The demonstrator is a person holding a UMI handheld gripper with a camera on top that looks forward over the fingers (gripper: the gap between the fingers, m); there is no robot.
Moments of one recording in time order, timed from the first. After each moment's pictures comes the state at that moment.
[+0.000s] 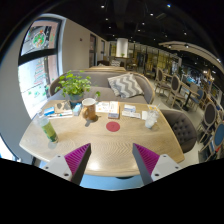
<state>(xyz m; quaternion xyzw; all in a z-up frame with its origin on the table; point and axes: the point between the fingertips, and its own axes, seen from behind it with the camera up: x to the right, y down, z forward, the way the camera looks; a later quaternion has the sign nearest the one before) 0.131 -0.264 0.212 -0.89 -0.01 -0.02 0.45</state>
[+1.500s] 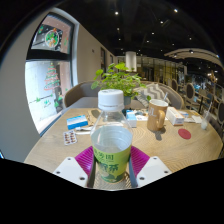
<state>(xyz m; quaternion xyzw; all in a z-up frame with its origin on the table) -0.217 -0.081 0.070 -0.84 -0.01 0.03 0.54</state>
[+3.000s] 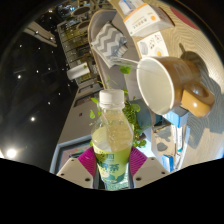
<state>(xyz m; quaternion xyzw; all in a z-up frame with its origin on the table) -0.154 0.150 0.223 -0.53 0.49 0.64 0.26</state>
